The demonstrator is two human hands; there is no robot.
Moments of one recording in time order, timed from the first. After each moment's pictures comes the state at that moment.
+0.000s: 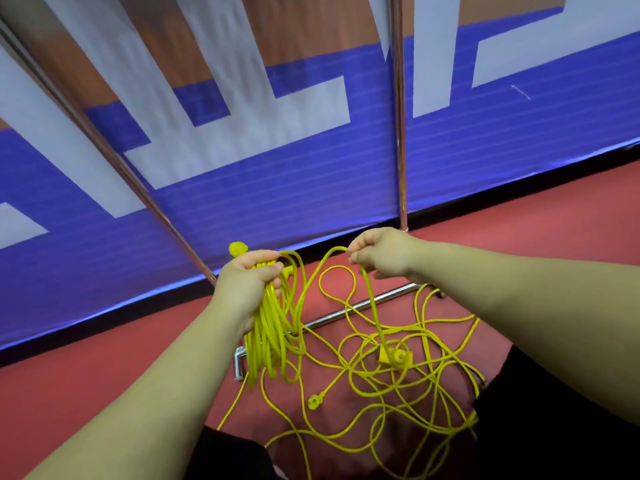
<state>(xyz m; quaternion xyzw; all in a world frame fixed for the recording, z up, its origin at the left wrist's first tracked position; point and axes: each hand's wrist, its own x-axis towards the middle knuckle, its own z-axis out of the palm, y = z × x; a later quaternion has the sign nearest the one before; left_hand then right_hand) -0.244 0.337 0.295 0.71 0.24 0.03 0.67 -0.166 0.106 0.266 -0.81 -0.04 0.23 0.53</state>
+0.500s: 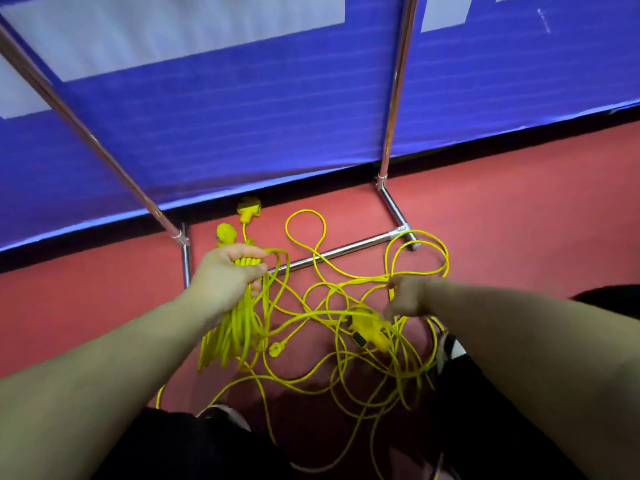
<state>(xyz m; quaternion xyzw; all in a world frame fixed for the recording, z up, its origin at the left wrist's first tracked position) -0.263 0.351 0.204 0.79 0.22 -0.08 0.56 -0.213 0.053 0.116 -0.87 0.05 0.46 0.18</state>
